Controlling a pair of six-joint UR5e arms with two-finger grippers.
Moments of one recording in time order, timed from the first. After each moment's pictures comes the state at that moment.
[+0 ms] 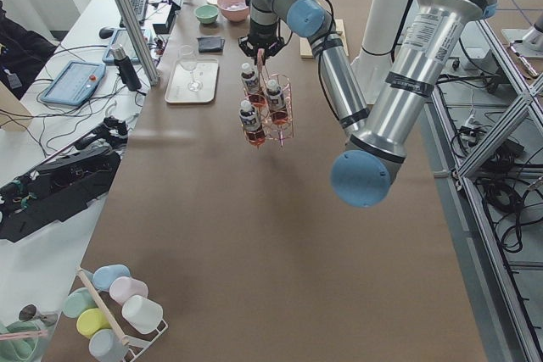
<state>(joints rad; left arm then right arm) -1.12 -1.96 -2.32 -1.19 -2.33 0.58 1.56 -1.62 1.62 -1.72 2.32 -0.20</state>
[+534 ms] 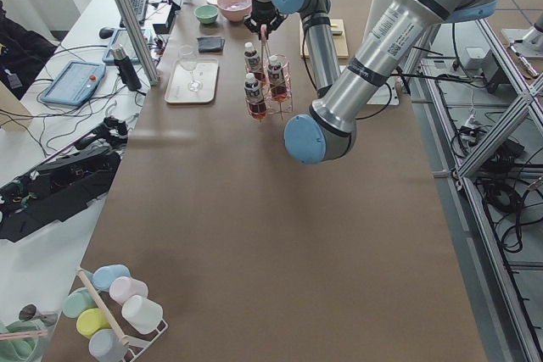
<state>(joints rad) -0.89 -2.27 -2.14 -1.19 -2.25 0.32 1.56 -1.62 1.62 -1.72 2.32 -0.20</state>
